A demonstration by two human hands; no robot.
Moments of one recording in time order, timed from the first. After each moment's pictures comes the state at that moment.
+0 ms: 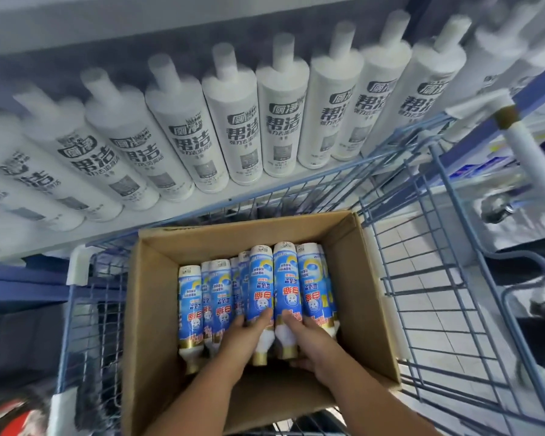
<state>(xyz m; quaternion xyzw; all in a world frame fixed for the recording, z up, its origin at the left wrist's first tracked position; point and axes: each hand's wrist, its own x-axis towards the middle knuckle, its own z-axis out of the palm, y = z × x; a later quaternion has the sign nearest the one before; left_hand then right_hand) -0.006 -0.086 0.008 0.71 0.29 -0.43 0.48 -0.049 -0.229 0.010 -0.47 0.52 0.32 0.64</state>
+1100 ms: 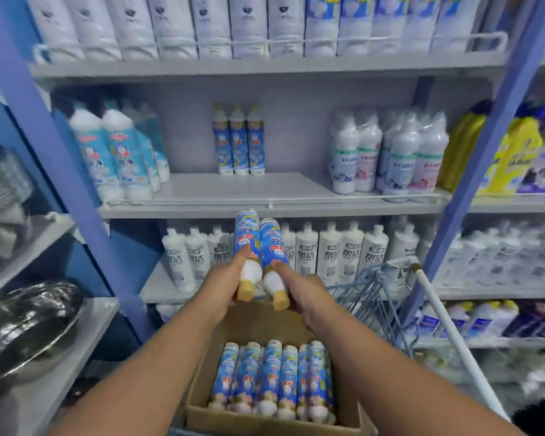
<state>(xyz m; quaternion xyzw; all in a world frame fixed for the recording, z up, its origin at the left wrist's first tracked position) -0.047 -0.053 0.384 0.70 0.16 -0.09 0.69 -0.059 -0.210 0.366 -0.67 0.19 0.10 0.71</state>
